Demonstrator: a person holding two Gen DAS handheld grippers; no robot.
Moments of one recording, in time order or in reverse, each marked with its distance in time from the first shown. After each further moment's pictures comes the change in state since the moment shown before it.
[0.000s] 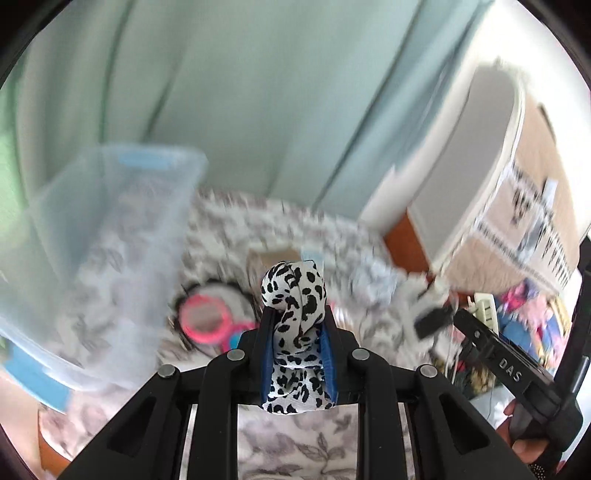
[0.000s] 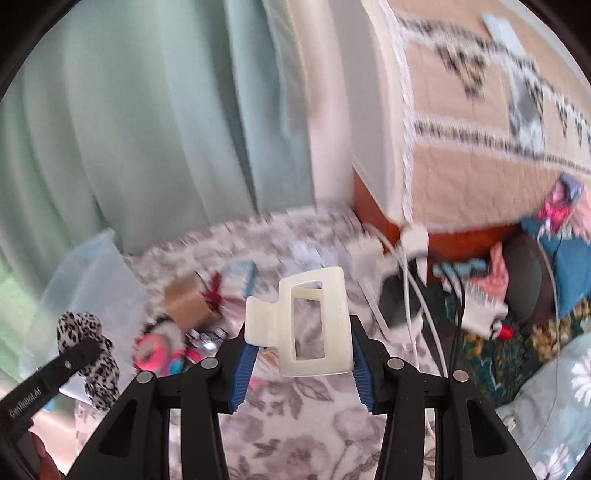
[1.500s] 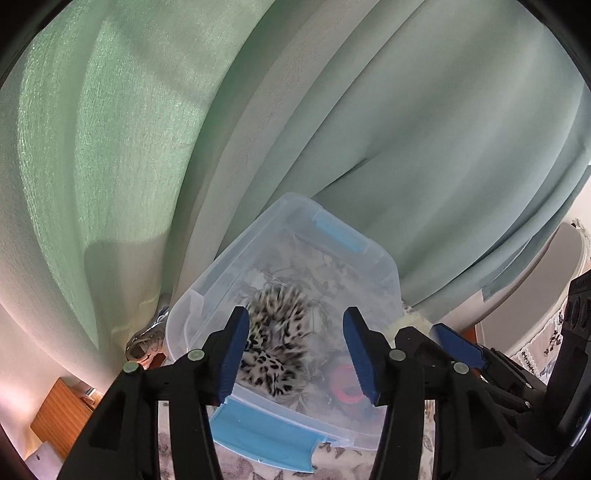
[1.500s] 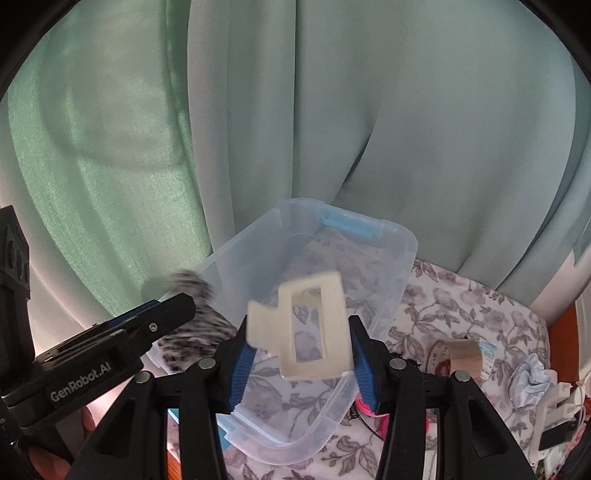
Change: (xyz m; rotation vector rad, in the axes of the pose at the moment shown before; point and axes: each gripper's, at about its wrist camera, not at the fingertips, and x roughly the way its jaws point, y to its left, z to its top) left arm -0.071 0.203 0.003 -0.343 -0.189 0.167; right arm 0.009 0.305 -0.016 -0.542 0.060 0.434
